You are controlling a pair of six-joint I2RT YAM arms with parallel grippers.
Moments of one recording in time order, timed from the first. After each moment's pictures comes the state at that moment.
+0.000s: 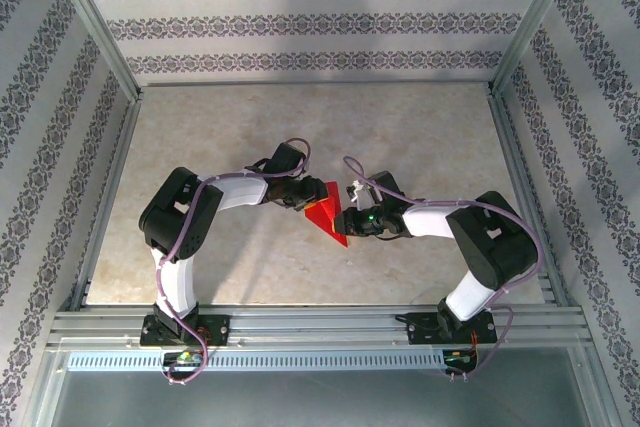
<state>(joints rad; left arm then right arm) -0.53 1.94 1.10 -0.12 0.43 -0.87 0.49 1.64 0.62 0.08 -0.62 0.53</state>
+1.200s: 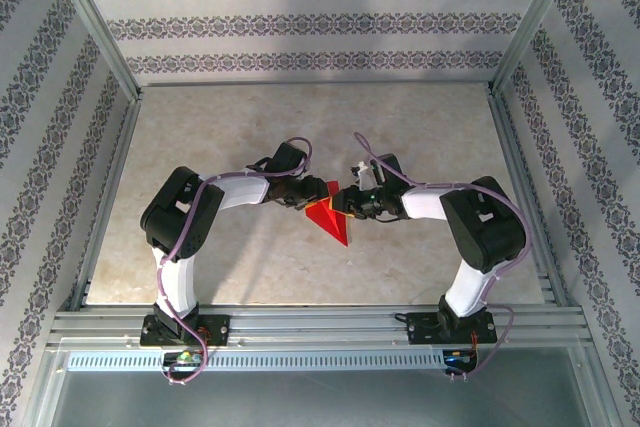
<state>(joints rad) -0.54 1.95 1.12 -0.13 0.42 -0.87 0.40 1.76 0.76 0.12 -0.72 0.65</state>
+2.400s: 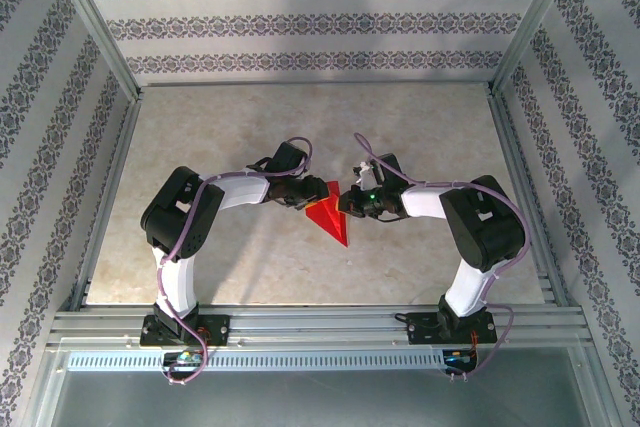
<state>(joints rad) -0.54 1.95 1.12 -0.13 0.42 -0.86 0.40 1.77 0.78 0.06 -0.65 0.63</state>
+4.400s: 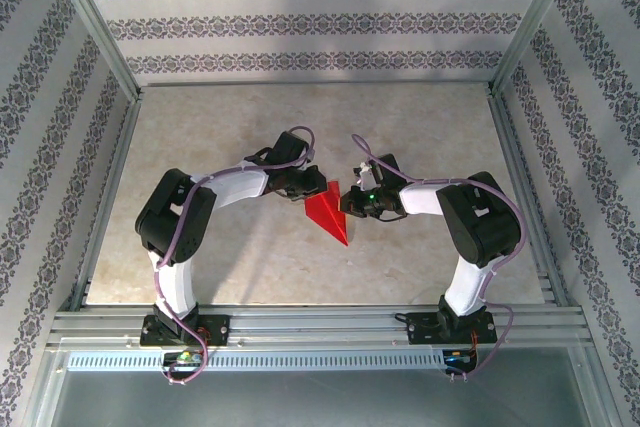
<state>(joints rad) -0.54 1.90 1.20 -0.23 0.43 -0.79 0.40 1.81 0.80 0.02 -0.60 0.60</state>
